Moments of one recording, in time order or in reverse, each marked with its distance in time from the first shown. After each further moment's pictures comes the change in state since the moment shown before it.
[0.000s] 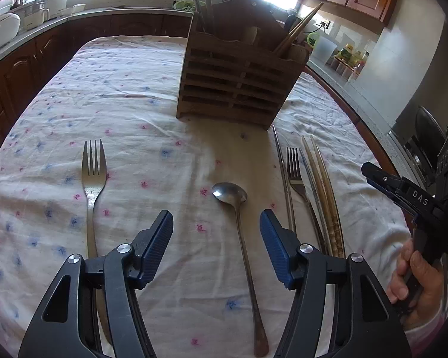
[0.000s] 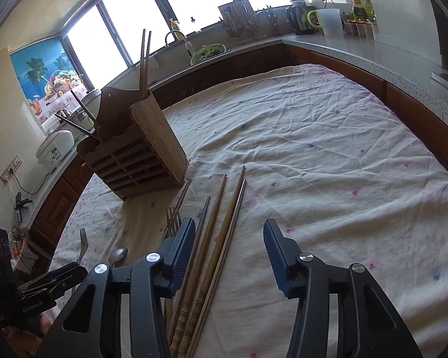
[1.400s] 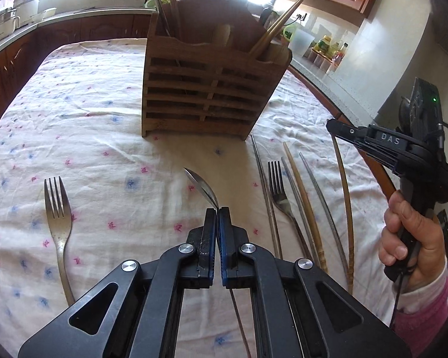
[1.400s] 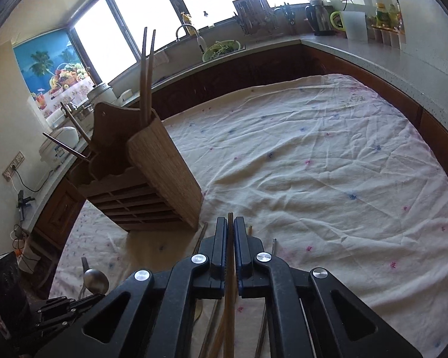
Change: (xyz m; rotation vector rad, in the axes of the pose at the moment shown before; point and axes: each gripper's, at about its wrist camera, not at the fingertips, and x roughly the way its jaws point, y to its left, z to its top) left arm 0.010 -0.008 0.030 0.067 0.003 -0.115; right arm 0.037 0.028 0.061 -0.043 0.011 0.047
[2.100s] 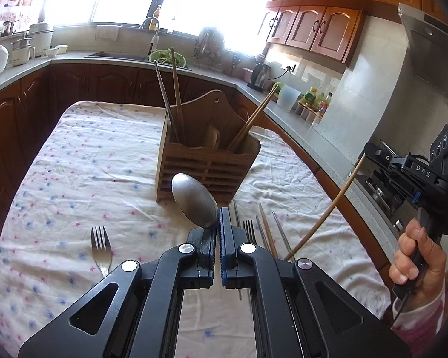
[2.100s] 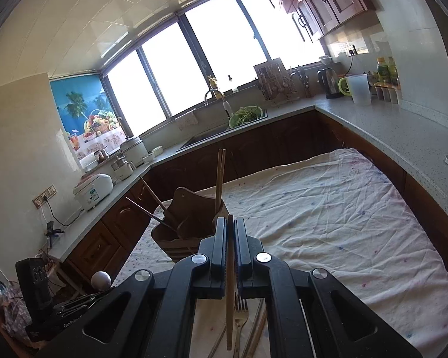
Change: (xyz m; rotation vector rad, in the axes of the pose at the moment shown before) left arm -0.097 -0.005 0.023 -0.002 -0.247 -0.020; right arm -0.130 0.033 0.025 -0.017 -0.288 0.096
